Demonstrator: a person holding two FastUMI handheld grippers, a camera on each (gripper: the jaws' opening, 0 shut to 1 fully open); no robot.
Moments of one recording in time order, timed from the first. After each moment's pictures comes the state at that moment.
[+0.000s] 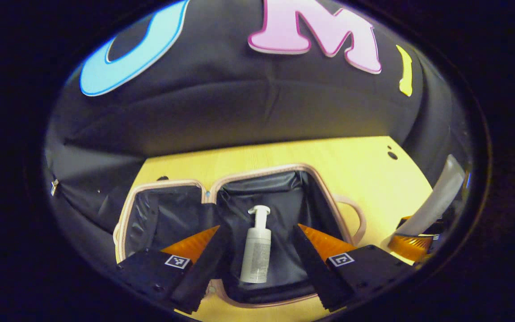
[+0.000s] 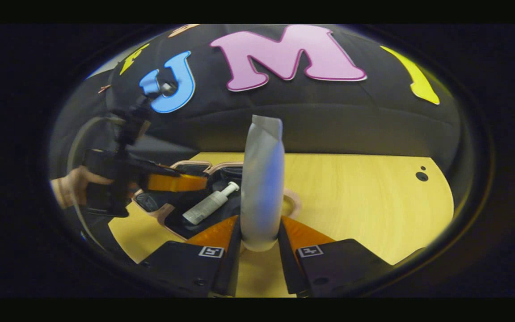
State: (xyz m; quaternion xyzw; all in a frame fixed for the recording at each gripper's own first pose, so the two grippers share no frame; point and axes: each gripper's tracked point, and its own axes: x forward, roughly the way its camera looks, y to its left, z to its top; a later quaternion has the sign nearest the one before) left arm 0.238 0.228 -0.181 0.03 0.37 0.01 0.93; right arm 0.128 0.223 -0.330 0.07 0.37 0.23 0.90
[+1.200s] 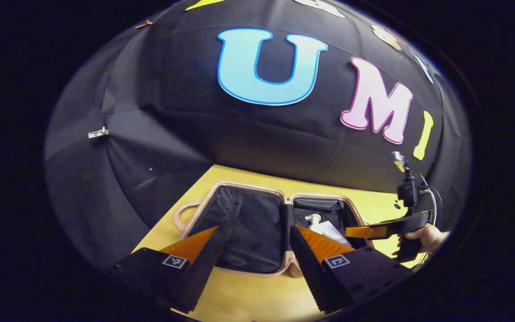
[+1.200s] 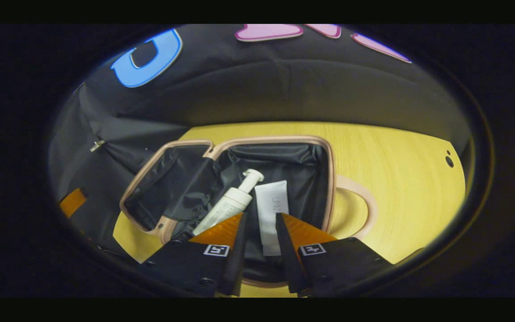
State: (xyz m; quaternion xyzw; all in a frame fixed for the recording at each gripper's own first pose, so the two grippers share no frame) left arm 0.102 0.408 -0.145 -0.10 0.25 0.11 0.96; right arm 0.159 0.317 -0.369 0.08 0.48 0.19 0.86
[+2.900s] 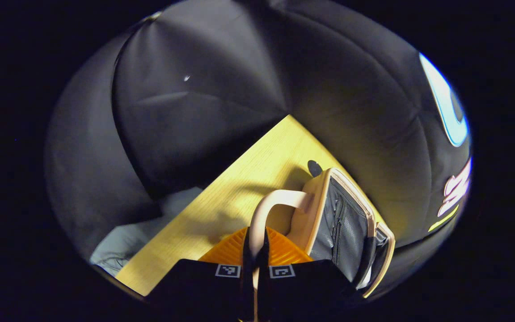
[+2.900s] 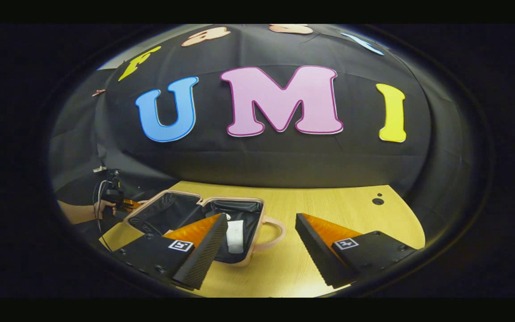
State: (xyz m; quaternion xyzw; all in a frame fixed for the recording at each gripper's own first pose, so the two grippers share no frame) left arm 0.185 0.610 -0.291 -0.31 0.38 0.16 0.86; right arm 0.119 0.202 -0.198 0.04 0.27 0.10 0.96
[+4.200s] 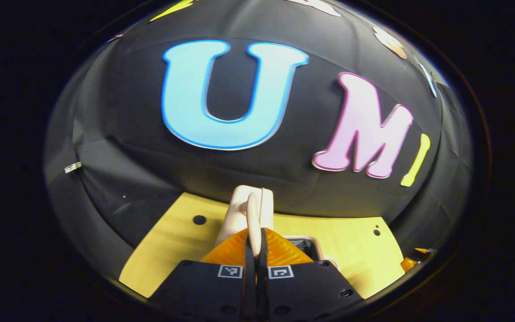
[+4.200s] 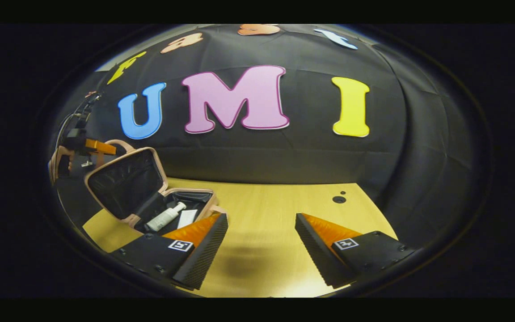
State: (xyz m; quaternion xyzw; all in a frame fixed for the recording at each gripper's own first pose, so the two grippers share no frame) left arm 0.222 0.304 -0.012 -0.09 0.24 0.05 0.96; right arm 0.097 0.041 -0.225 0.03 0.26 0.05 0.96
